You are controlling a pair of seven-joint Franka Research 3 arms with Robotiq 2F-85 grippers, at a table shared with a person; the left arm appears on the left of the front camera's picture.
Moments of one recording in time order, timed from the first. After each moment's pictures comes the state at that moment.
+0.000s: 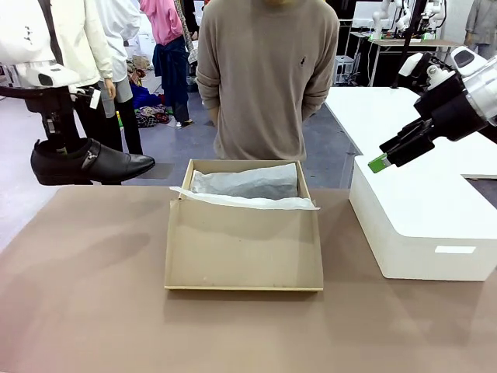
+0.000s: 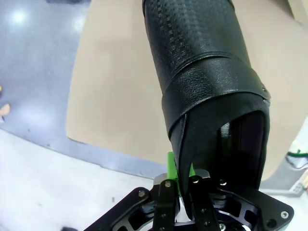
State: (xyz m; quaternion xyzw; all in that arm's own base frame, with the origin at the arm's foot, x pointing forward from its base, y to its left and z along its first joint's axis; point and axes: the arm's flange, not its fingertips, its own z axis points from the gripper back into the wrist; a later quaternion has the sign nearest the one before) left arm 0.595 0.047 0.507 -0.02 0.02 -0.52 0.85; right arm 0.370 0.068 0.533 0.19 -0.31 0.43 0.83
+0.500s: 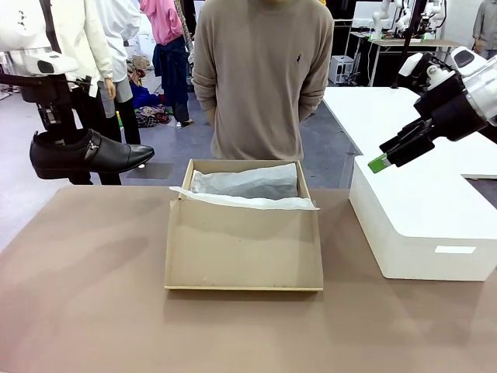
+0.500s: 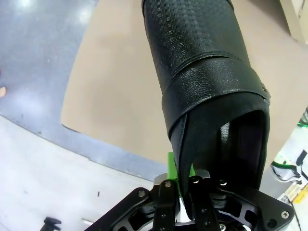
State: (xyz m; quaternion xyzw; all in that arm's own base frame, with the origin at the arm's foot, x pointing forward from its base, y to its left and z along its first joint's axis) left arm 0.584 0.040 0.526 -0.02 0.02 -0.48 0.88; right arm 0.370 0.068 0.533 0.19 -0.31 0.43 0.83
